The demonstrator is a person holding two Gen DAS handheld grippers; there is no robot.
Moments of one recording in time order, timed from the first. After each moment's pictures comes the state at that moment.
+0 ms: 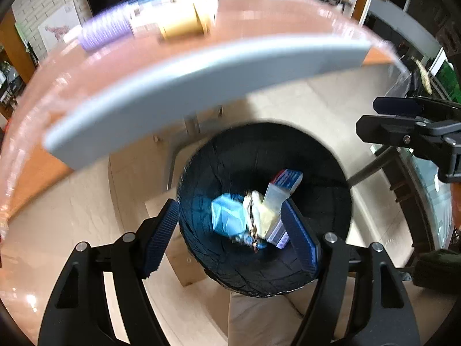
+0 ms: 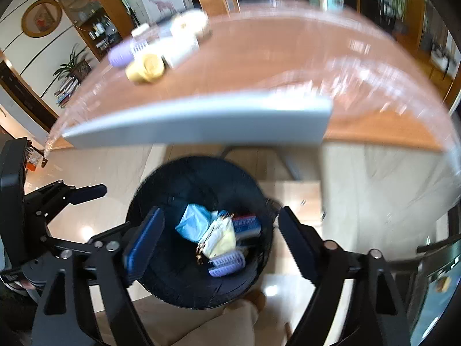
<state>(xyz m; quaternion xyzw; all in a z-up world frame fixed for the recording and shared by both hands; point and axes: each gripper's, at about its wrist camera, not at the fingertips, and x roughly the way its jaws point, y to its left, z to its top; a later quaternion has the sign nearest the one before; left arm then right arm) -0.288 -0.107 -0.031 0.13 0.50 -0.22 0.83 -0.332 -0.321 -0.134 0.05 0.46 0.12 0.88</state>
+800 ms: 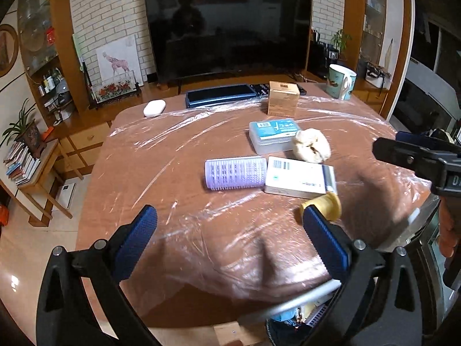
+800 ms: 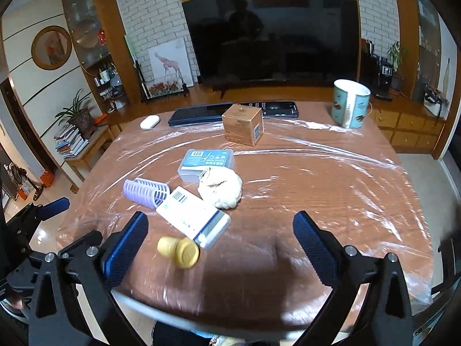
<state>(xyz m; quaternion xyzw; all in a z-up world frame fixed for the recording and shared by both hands) -0.168 -0.034 0.064 0.07 0.39 -0.13 0.91 -0.202 -0.274 -0.041 0.05 0.36 0.10 0.93</state>
